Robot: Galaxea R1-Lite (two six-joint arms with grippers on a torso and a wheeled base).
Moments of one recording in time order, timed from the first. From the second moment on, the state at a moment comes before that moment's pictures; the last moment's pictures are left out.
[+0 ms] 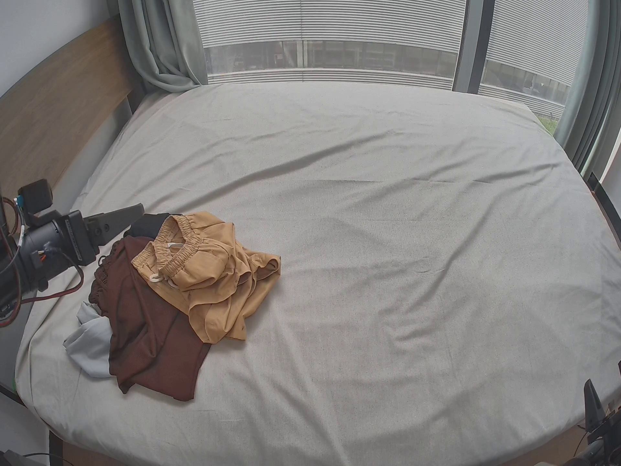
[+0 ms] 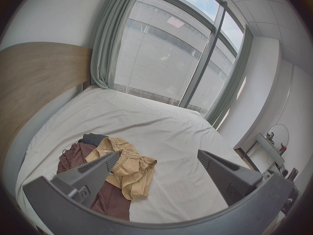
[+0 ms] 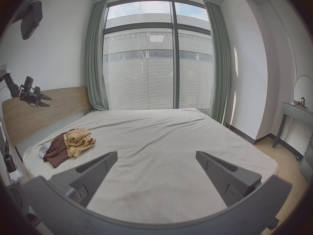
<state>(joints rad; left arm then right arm) -0.06 1.30 -0.66 -0.46 -0.33 -0.22 -0.01 0.02 -0.02 0.00 -0.04 0.02</state>
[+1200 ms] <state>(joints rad) 0.04 1.75 -0.76 -0.67 -0.49 -0.29 -0.01 0.02 -0.02 0.00 -0.04 0.02</state>
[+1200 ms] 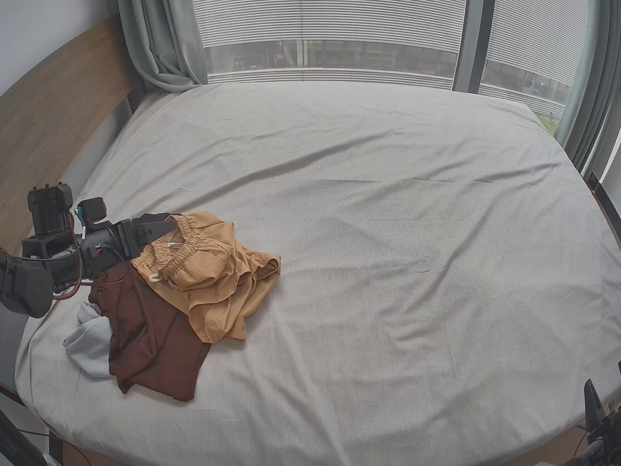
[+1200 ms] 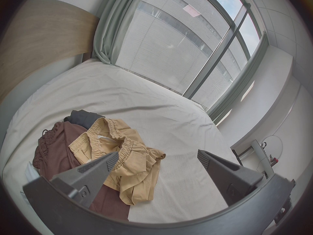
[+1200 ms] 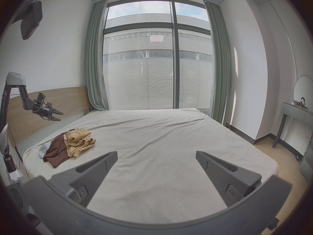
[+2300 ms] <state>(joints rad) 0.06 2.12 -1.00 -0.73 -0.59 -0.34 -0.01 0.02 -0.02 0.00 -0.04 0.02</state>
